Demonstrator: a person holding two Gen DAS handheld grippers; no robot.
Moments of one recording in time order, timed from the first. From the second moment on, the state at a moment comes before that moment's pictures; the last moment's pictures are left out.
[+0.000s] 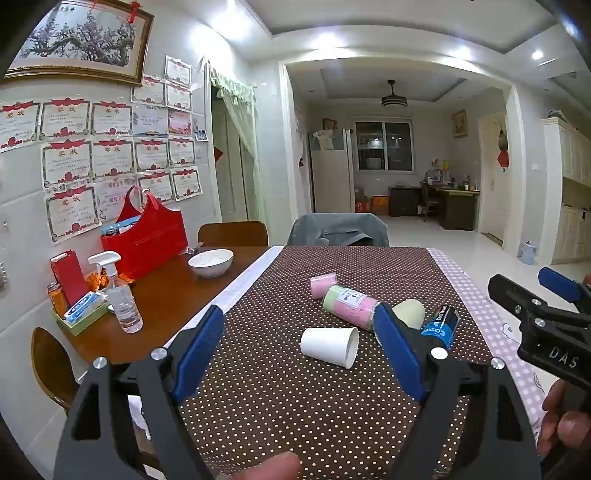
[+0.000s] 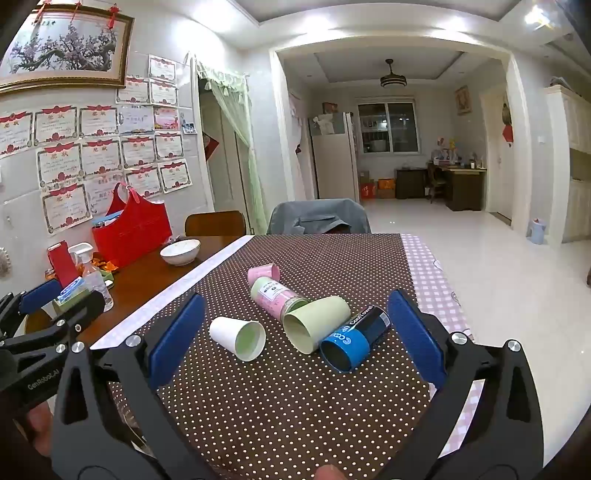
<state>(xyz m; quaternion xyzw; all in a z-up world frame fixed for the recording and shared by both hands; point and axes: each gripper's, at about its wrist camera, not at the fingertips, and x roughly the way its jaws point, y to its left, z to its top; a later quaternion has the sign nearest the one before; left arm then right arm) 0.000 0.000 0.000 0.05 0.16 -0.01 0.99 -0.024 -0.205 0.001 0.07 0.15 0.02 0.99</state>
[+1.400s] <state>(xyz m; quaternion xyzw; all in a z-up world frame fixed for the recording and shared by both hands) 0.002 -0.002 -0.004 0.05 0.17 -0.01 0.98 -0.021 -0.202 0.001 0.07 0.15 0.02 0.99</state>
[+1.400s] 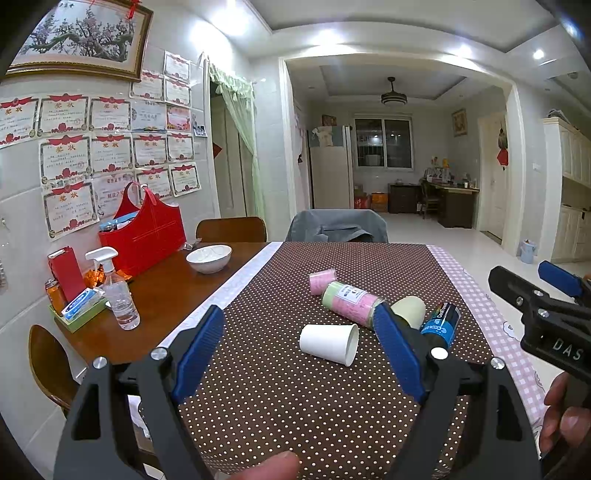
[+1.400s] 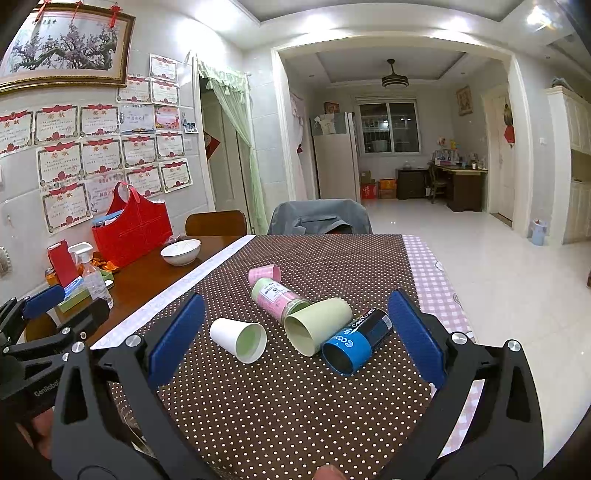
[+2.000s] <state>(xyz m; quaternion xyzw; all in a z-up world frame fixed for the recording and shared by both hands) 0.039 -0.007 -0.017 0.08 0.19 -0.02 0.98 0.018 -0.208 -0.010 0.06 0.17 0.02 0.98</state>
